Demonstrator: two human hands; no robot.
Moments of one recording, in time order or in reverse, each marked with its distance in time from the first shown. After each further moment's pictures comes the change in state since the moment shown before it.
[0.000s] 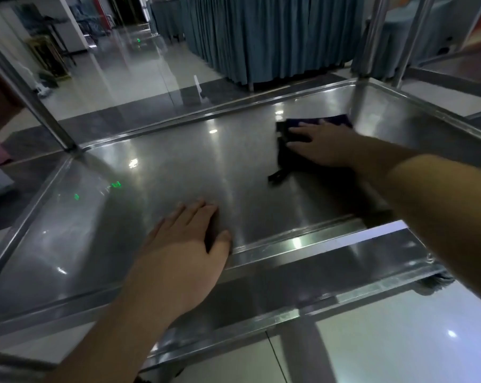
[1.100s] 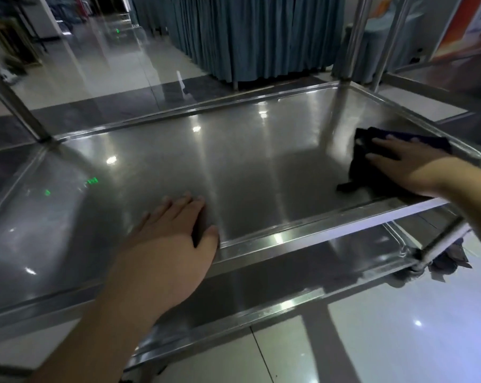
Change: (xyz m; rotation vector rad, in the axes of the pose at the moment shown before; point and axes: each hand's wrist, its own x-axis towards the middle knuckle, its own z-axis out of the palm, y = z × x) left_hand -0.001 0.000 -0.003 -0.019 -0.038 -0.005; right_hand -0.124 0.092 -0.014 0.050 0.030 0.404
